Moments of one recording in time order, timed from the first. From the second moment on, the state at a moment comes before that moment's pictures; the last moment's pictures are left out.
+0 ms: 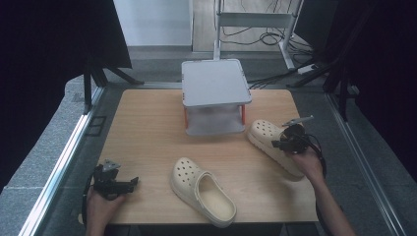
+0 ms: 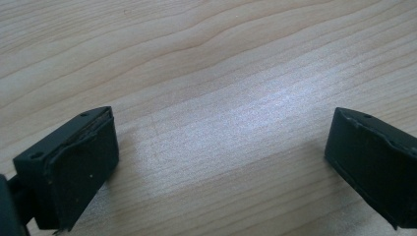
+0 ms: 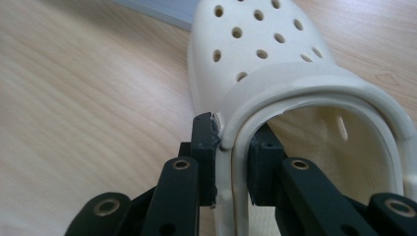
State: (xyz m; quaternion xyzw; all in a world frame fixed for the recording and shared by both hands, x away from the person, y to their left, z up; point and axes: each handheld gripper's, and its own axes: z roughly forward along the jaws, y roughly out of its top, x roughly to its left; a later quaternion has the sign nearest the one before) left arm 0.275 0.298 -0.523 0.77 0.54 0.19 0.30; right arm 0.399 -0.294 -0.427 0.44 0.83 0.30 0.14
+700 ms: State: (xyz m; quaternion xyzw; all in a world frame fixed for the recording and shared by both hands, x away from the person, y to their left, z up) left arm 0.275 0.297 -0.523 0.76 0.54 0.19 0.30; right arm 0.334 -0.238 -0.380 0.40 0.85 0.32 0.15
